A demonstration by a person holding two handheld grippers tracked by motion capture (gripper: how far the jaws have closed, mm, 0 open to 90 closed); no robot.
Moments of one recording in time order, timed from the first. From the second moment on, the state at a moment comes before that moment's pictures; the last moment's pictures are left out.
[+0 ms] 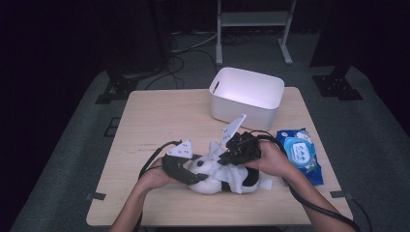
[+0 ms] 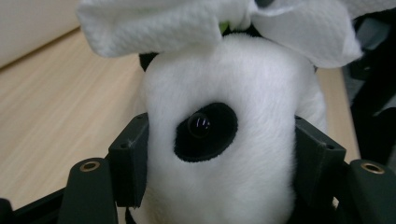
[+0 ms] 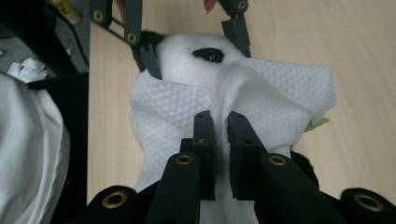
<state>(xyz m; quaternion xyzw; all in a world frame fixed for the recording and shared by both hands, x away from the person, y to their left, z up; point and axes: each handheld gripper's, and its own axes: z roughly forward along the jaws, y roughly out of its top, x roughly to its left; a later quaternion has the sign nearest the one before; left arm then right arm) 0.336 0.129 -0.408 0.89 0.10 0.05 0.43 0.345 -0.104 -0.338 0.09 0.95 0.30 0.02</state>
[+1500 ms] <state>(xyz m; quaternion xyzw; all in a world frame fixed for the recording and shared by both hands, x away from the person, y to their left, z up) 0.337 0.132 -0.412 0.90 0.13 0.00 0.42 0.345 -0.113 -0.341 0.09 0.95 0.30 0.03</state>
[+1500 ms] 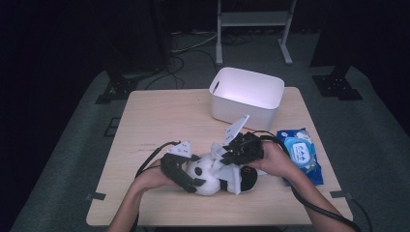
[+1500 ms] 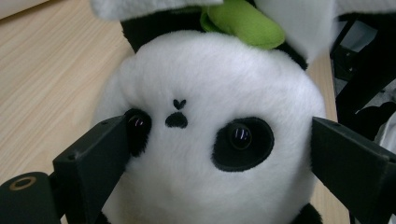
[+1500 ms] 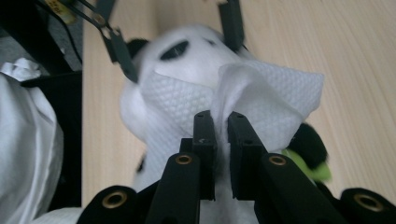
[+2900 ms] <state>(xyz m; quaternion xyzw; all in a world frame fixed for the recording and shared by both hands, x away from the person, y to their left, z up) 0.335 0.138 -0.412 0.91 0.12 -0.02 0.40 0.326 -0.185 -0.369 0.14 0.95 0.29 -0.01</state>
